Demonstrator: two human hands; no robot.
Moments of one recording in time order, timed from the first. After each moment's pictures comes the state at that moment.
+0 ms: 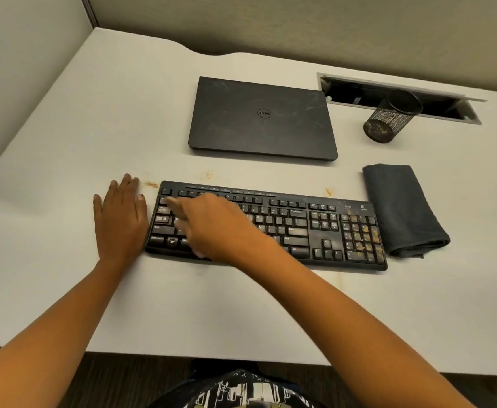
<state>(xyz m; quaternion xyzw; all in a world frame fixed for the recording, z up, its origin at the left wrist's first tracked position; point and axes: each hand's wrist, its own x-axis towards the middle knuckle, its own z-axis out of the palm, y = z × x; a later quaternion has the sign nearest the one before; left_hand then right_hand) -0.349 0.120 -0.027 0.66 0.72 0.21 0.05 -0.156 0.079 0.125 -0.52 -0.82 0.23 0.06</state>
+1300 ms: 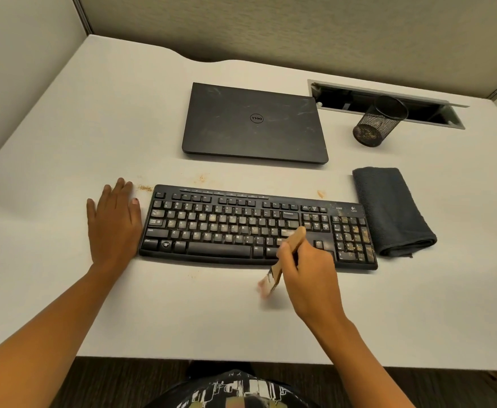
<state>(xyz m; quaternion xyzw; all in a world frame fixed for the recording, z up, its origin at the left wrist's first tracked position) -0.347 0.118 -0.027 0.66 0.72 0.23 0.05 -0.057 -0.010 0.079 -0.72 -0.58 0.22 0.32</state>
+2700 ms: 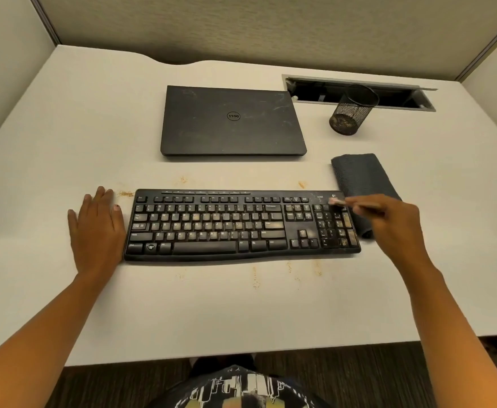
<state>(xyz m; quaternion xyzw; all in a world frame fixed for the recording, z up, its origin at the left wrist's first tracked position) -0.348 0.117 -0.029 0.65 0.72 0.22 0.06 0.099 0.003 0.100 -0.72 -0.57 0.16 0.37</state>
